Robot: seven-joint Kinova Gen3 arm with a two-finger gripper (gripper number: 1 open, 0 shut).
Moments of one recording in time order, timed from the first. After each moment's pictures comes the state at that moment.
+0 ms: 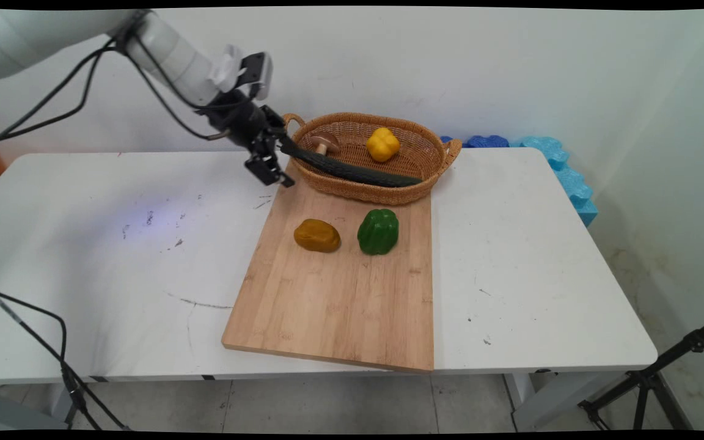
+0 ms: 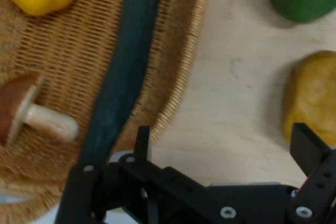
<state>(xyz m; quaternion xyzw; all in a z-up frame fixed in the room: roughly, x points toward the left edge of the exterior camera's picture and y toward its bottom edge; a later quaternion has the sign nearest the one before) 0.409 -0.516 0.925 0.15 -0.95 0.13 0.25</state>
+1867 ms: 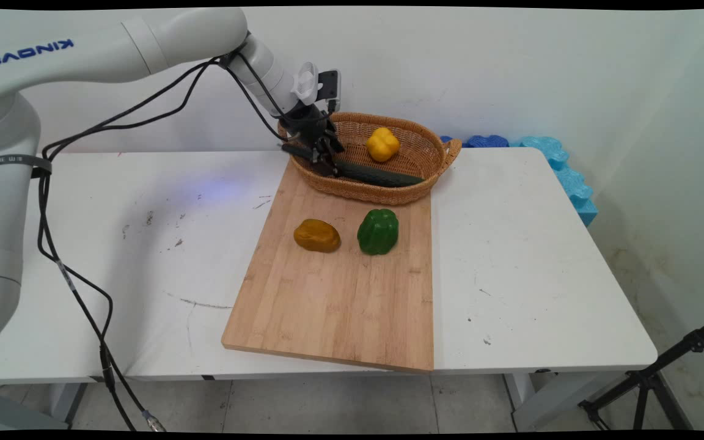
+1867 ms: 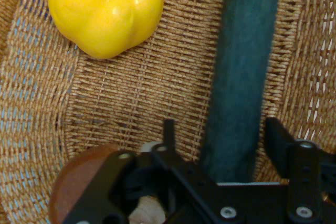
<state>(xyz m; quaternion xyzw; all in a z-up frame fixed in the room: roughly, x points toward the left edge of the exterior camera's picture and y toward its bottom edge) 0.341 -0.627 0.863 0.14 -0.96 0.16 0.21</state>
